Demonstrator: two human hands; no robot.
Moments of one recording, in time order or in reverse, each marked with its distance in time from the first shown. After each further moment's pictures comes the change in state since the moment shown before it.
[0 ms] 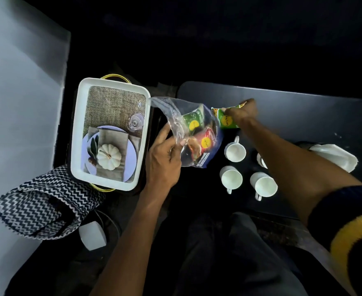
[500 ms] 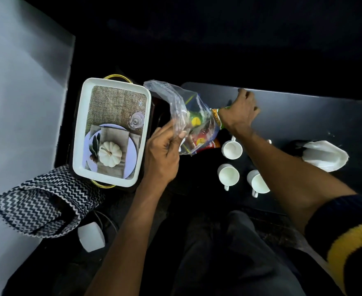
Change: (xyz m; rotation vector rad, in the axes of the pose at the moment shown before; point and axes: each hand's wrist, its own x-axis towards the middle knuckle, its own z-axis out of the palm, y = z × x) left_hand -0.008 0.034 -0.017 -0.213 0.054 0.110; right_hand -0.055 -0.013 -0.015 -0.282 0.166 -0.403
